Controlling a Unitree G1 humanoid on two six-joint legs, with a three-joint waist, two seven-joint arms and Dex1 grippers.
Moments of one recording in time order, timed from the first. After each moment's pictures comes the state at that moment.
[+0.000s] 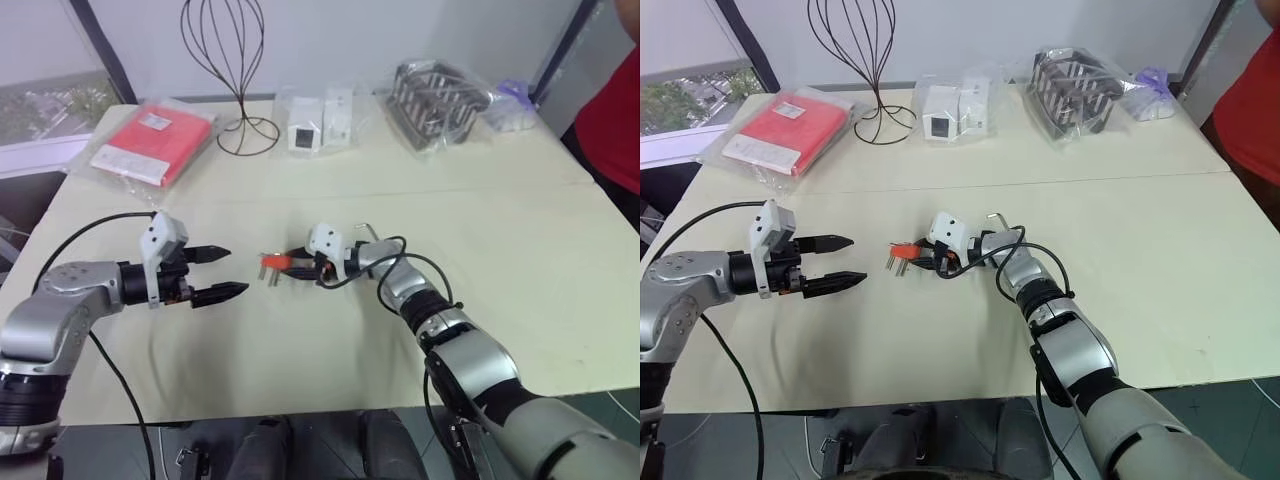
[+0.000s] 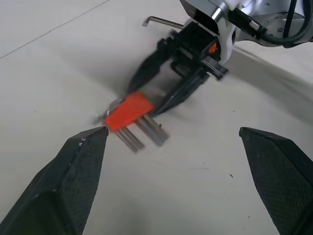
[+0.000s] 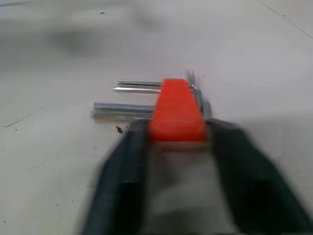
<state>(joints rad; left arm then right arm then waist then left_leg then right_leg) -0.26 0.84 0.13 -0.15 -0.58 0.61 -1.07 -0.92 -0.10 0.25 1.05 -0.05 -0.30 0.99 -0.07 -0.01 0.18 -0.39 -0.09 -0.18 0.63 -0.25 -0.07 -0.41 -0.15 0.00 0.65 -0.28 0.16</state>
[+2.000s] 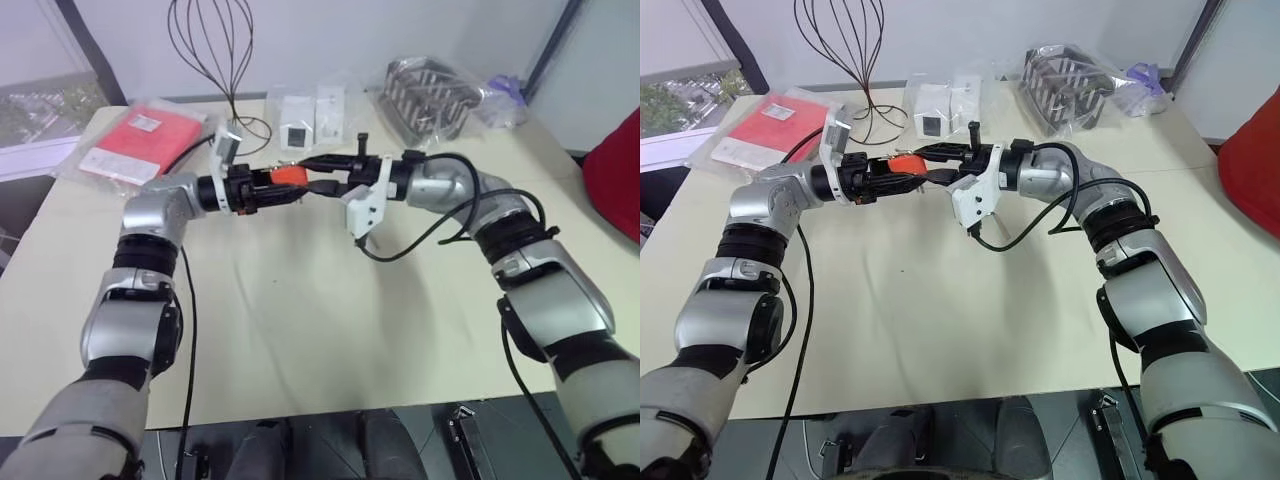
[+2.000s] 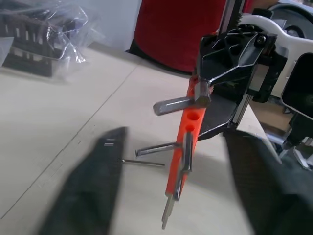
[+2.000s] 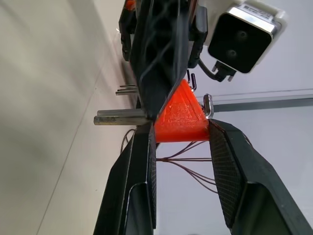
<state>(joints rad) -1.06 0.45 0.02 0.79 -0.41 0.38 -1.39 -1.19 -0.51 0.46 0.85 -0.49 -1.03 0.42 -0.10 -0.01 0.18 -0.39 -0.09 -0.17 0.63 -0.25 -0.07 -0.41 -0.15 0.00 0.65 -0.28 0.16</state>
